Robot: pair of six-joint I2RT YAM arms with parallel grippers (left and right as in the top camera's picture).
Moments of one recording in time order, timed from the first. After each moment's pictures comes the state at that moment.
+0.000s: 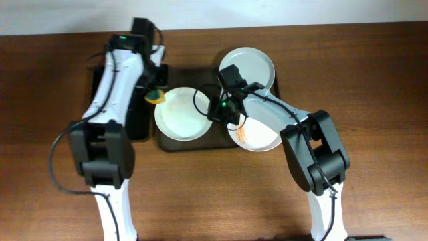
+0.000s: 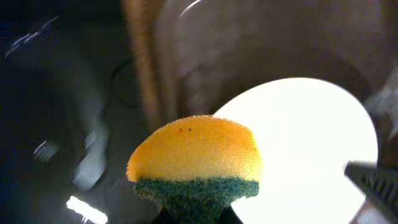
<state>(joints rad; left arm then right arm) -0.11 2.22 2.08 -1.24 0.05 -0.04 0.47 2.20 1.54 -0.56 -0.38 0.69</state>
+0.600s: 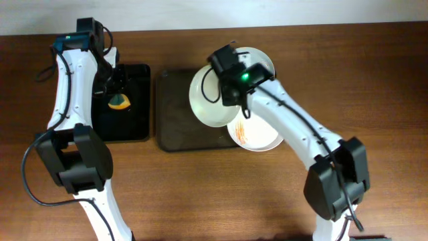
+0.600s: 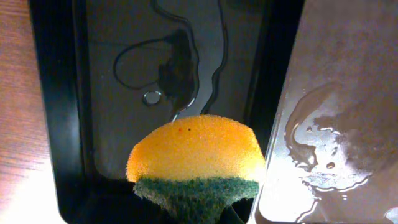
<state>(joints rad) 0.10 2.19 2.09 -1.33 0.05 -0.04 0.56 1.98 1.75 -0.97 0.41 0.43</state>
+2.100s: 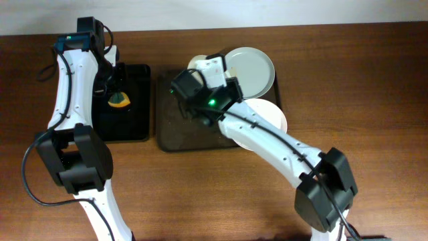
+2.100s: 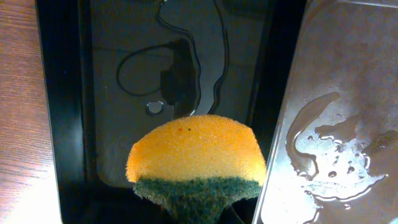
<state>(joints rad) 0.10 2.19 2.08 -1.30 0.04 -0.04 0.75 1.98 1.75 -0.90 0.87 0.42</state>
